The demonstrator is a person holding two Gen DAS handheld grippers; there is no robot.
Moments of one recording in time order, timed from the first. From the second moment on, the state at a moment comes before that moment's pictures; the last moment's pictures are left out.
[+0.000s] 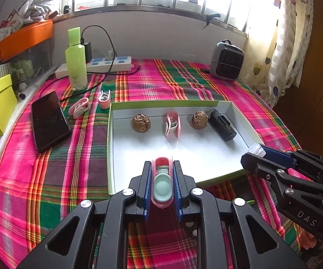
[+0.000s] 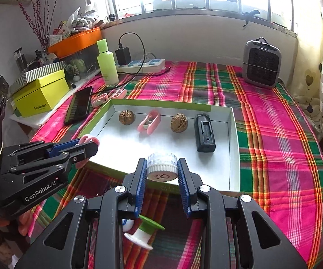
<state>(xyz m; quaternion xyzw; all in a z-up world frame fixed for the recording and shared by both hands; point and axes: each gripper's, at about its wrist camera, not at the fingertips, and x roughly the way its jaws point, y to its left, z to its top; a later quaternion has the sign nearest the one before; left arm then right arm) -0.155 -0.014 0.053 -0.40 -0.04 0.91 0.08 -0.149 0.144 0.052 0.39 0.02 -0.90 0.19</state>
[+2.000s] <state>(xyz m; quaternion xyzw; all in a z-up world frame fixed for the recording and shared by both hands) -0.227 -0.016 0.019 -0.42 0.00 0.91 0.06 -0.219 0.100 0.013 0.43 0.05 -0.88 0.18</state>
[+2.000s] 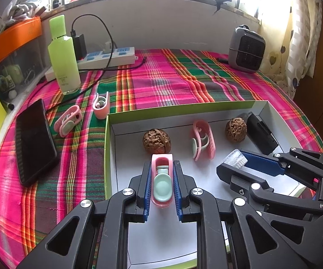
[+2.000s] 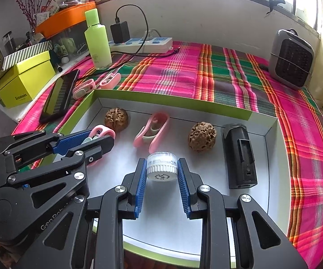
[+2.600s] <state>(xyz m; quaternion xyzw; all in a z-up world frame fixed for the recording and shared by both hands) -0.227 -0.015 0.019 -0.42 0.00 0.90 0.06 -0.220 0.101 0.014 0.44 0.05 -0.88 0.18</state>
